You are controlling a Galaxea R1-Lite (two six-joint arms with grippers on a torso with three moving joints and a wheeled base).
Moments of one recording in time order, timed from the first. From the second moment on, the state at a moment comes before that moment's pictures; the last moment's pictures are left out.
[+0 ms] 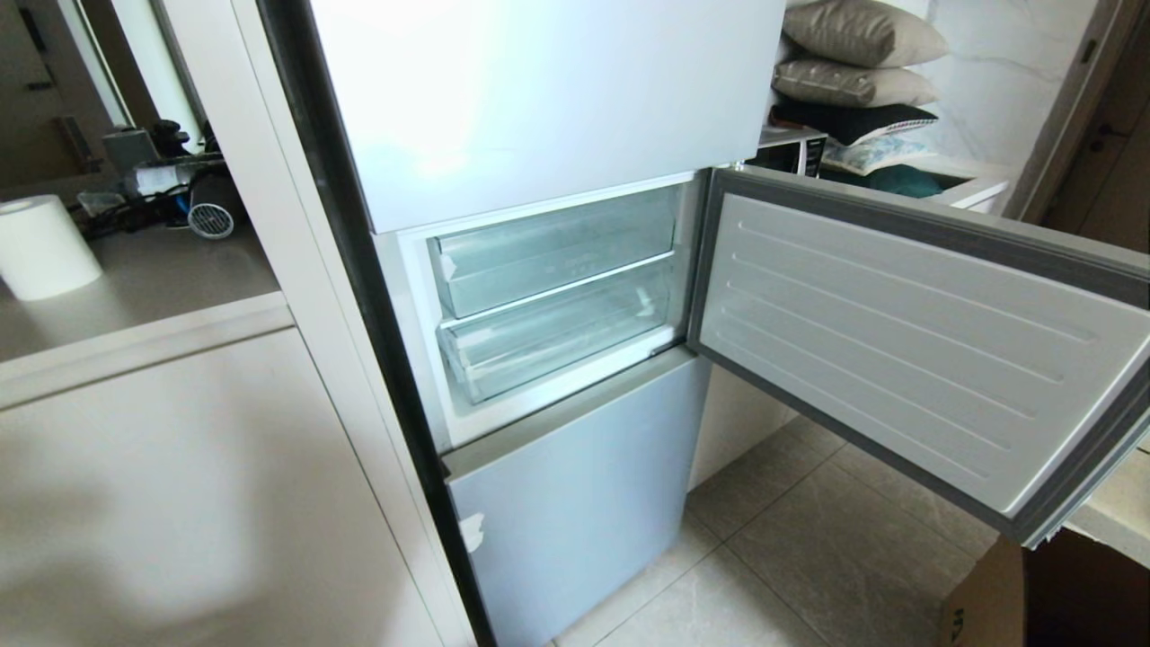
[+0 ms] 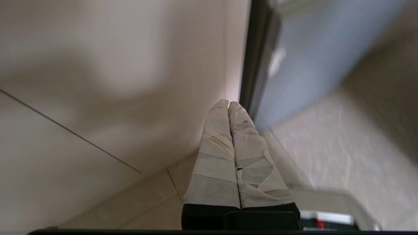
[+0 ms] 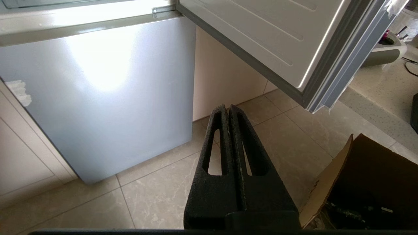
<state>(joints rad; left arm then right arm) -0.05 0.32 -0.21 0.23 0.19 0.00 0.00 0.00 -0.03 0.07 0.03 -0.07</state>
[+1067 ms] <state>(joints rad) 0.00 0.00 -0.08 0.21 0.01 0.01 0.00 0.00 -0.03 0.07 0.03 -0.06</state>
